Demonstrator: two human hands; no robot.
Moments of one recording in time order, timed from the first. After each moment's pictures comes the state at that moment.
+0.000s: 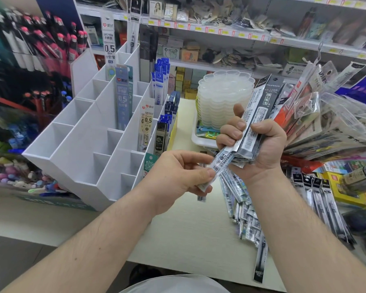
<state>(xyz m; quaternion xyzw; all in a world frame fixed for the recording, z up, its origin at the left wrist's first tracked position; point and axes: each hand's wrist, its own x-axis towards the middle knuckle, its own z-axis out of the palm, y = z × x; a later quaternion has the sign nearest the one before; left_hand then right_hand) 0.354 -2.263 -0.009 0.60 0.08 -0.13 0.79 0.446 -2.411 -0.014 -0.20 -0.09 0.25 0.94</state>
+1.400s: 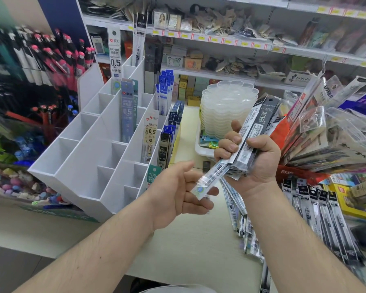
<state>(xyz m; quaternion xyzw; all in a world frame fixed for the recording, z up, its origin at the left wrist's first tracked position) 0.365 -2.253 -0.018 0.52 0.18 -0.25 0.80 0.450 -2.398 -0.021 -0.20 -0.04 0.23 0.95</state>
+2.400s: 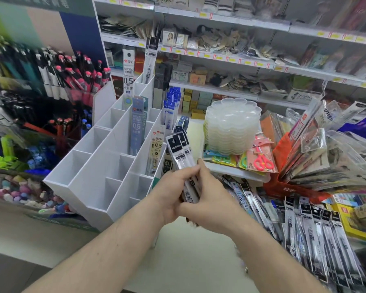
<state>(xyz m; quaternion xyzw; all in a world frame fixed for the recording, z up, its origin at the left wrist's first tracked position) 0.395 -2.249 -0.030 0.47 0.24 -0.15 0.84 0.399 -2.362 -0.022 -0.89 -0.15 0.21 0.38</state>
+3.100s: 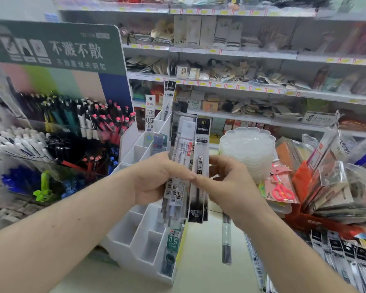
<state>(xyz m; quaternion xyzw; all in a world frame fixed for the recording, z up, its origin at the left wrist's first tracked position) 0.411 -2.161 0.065 0.65 0.02 -0.18 0.73 0.426 -2.338 0.058 -0.73 -0.17 0.12 0.65</state>
